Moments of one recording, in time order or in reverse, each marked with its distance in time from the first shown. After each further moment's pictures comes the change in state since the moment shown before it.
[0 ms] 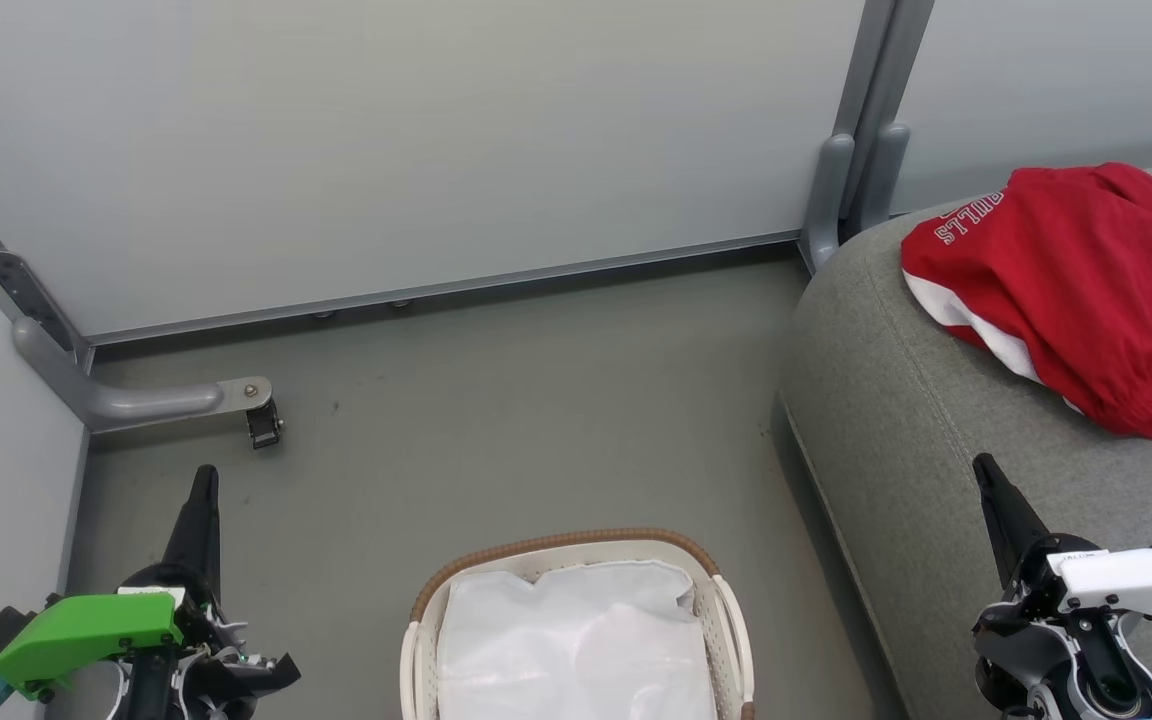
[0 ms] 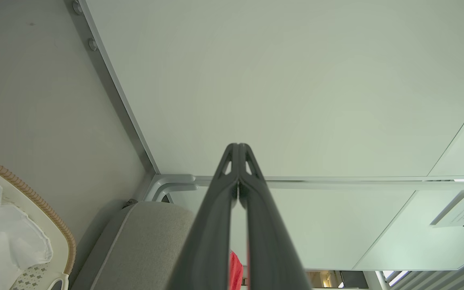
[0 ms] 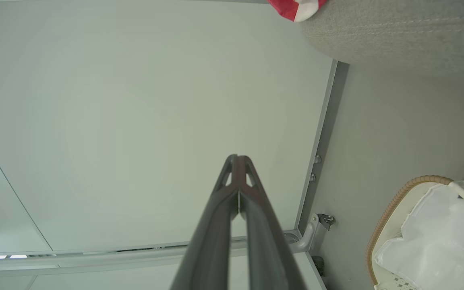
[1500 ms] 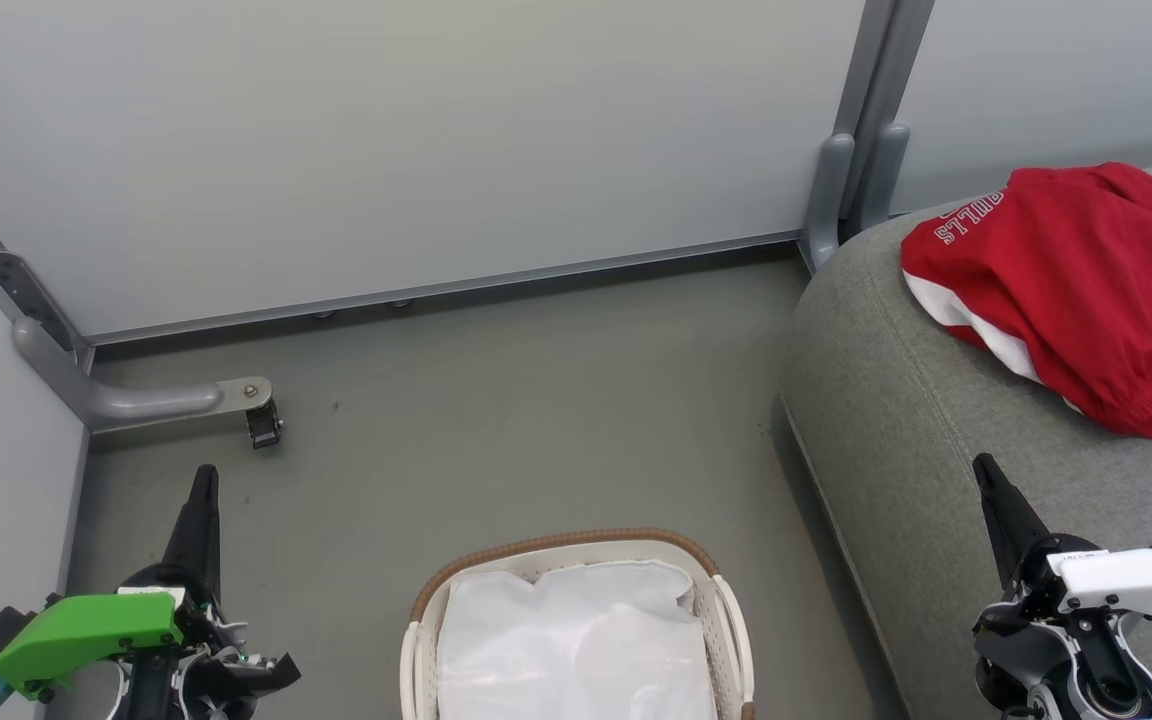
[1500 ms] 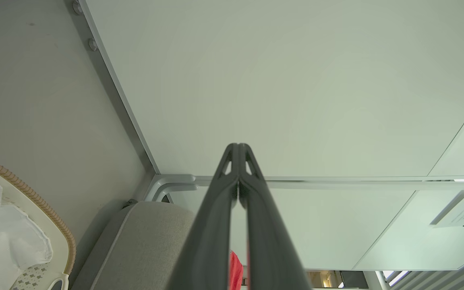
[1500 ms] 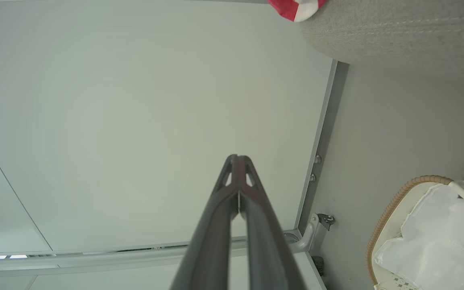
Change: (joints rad) left arm 0.000 0.000 0.000 0.000 0.000 0.000 0.000; right arm 0.000 0.000 0.000 0.000 0.000 0.000 0.000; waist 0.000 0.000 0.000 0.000
